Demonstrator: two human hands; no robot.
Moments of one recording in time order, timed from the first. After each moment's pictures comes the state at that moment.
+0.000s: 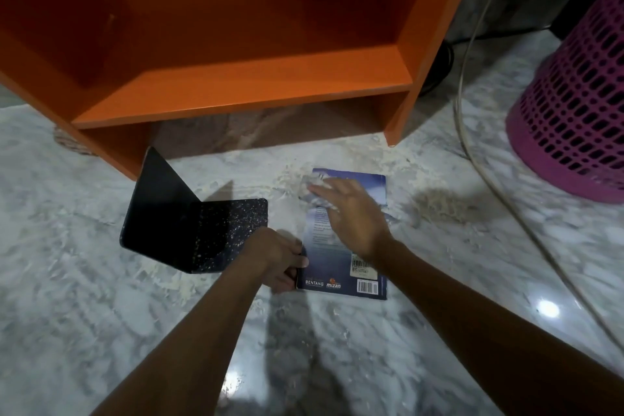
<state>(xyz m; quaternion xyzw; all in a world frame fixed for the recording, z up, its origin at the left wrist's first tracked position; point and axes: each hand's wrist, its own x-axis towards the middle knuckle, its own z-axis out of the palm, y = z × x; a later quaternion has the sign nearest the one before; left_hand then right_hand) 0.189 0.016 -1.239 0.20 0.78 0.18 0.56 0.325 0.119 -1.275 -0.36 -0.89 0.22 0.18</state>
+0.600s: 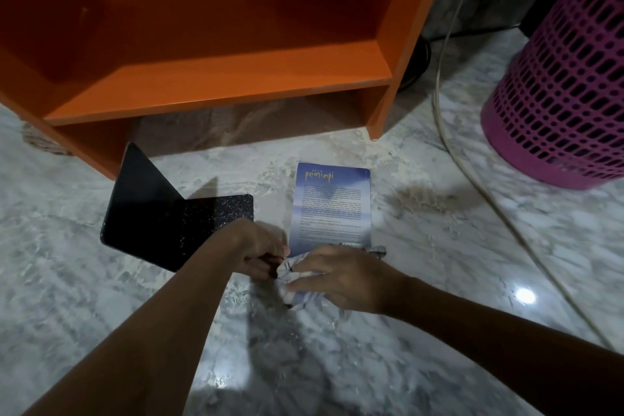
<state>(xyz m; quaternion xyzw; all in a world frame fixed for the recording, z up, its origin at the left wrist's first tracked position) 0.177 0.024 -1.220 0.21 0.77 0.09 0.59 0.380 0.062 -1.277 -0.01 -0.97 0.19 0.15</state>
